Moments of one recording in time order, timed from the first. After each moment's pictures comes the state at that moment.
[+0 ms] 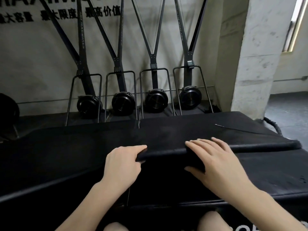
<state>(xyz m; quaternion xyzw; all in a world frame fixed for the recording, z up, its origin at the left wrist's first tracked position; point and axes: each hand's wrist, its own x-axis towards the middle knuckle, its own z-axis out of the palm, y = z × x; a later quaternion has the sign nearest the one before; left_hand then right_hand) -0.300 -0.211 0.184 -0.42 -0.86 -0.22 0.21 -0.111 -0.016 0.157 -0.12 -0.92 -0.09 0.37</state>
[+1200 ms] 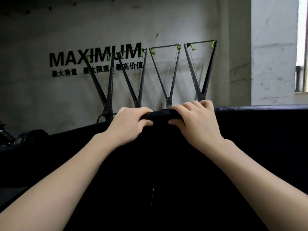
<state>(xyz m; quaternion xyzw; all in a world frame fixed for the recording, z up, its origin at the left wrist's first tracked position) -0.331 -0.250 0.417 -0.53 -0.75 -0.27 0.31 -0.185 -0.068 0.385 -0.08 -0.79 -0.18 0.58</state>
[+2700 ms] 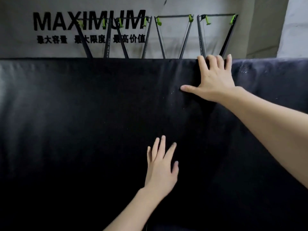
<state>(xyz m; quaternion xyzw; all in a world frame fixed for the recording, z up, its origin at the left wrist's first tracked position) -0.480 -0.054 0.200 -0.47 -0.78 -0.34 0.25 -0.422 0.143 0.450 -0.21 -0.85 -0.22 0.43</state>
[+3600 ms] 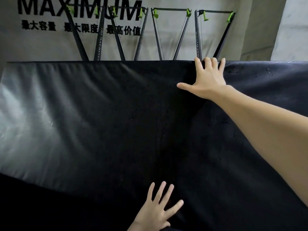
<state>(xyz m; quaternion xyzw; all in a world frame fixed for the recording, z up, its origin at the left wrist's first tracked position) -0.527 -0.029 0.028 -0.61 -0.76 0.11 0.20 -0.472 0.188 0.433 -0.25 -0.87 -0.20 0.39</state>
